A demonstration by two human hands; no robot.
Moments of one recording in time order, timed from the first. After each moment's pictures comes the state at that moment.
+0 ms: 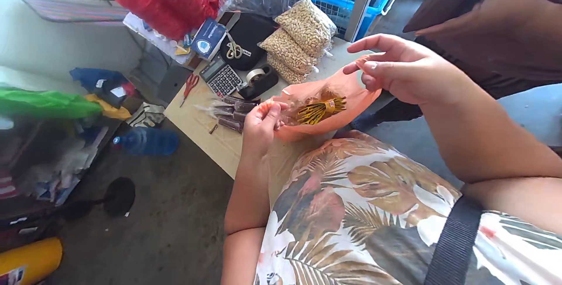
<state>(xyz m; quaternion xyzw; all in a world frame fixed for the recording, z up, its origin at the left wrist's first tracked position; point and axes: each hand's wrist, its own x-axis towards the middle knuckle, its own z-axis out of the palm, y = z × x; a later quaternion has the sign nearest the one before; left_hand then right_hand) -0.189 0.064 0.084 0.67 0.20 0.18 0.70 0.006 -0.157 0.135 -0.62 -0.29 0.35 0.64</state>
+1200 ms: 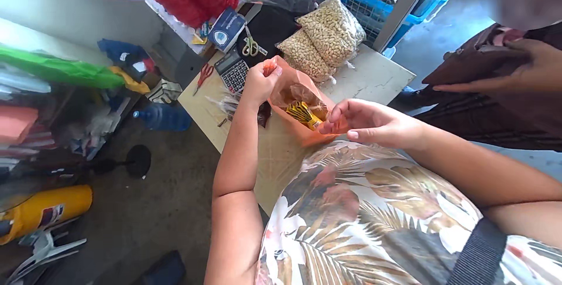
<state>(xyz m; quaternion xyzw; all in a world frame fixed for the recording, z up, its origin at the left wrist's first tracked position) -0.056 0.165 0.081 0.84 0.29 0.08 0.45 0.039 -0.118 0.078 -0.41 -0.39 0.56 0.61</state>
